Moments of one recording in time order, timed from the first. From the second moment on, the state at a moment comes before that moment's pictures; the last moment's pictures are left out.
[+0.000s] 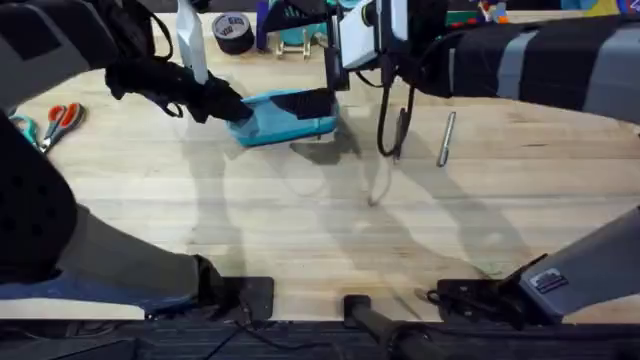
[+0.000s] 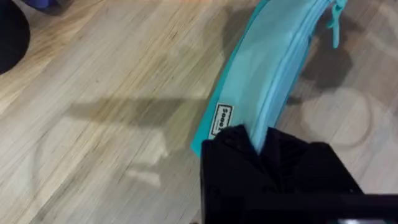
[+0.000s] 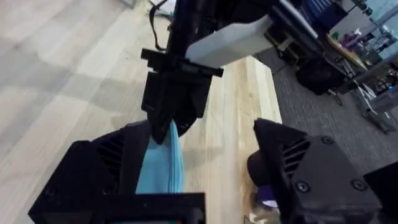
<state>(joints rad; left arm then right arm) 0.25 1.69 1.15 -0.84 0.69 1.03 0.50 1.82 1.18 0.29 -0.99 -0.89</state>
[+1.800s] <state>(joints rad) 0.25 1.69 1.15 -0.85 0.69 1.02 0.45 1.32 1.18 -0.56 -0.43 0.36</state>
